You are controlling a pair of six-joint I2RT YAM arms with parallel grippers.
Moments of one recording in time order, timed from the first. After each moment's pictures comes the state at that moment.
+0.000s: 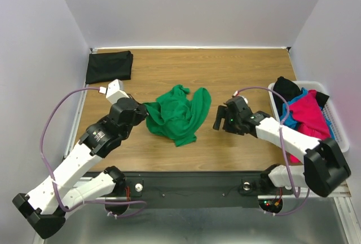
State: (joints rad) left arm -0.70 0.80 0.91 -0.62 -0.52 -0.91; right arm 0.54 1.22 0.71 -0.45 0.12 0.73
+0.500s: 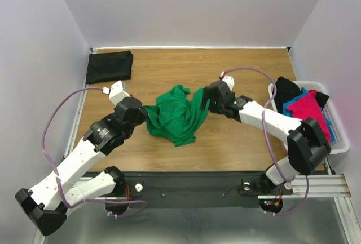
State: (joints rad) left arm -0.70 0.83 0.91 -0.68 -0.53 -0.92; right arm 0.67 1.49 0.98 -0.34 0.33 0.73
